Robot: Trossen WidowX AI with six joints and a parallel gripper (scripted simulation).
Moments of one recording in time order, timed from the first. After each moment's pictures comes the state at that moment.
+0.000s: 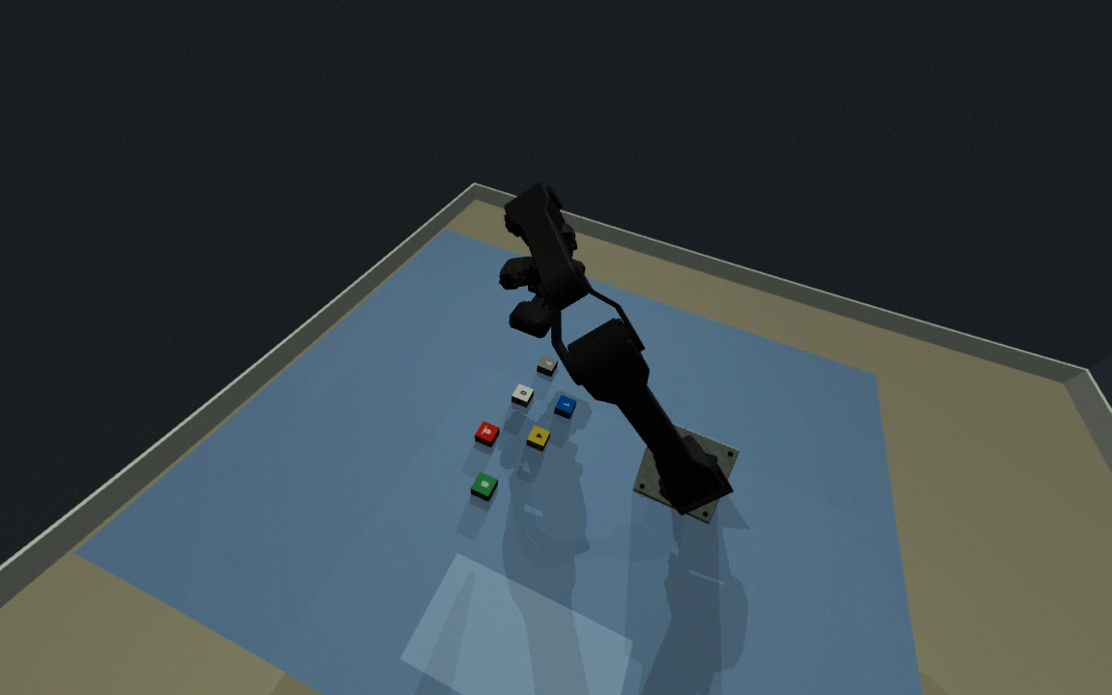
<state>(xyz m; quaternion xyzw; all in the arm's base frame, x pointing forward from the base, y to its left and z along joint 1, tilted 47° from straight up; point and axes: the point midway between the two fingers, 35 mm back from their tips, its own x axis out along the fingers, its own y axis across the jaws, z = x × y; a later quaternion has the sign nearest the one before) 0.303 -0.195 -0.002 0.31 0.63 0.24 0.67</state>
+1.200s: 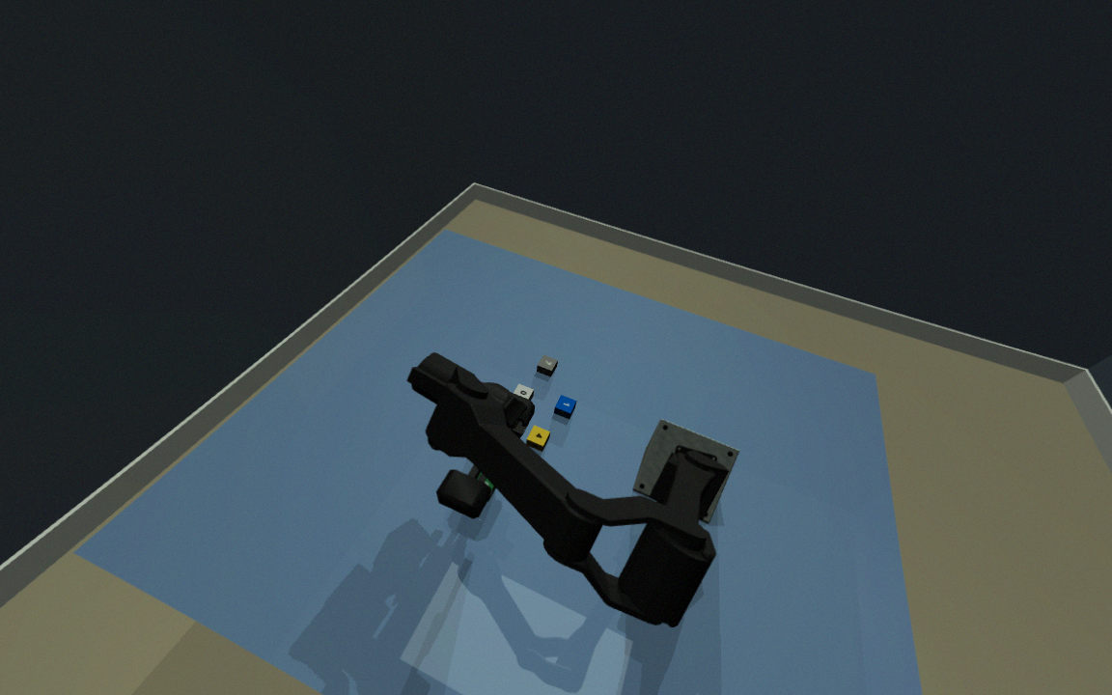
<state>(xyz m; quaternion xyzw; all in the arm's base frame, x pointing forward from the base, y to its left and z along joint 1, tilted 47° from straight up) 0.300 0.047 0.129 0.31 0.62 0.25 0.67</state>
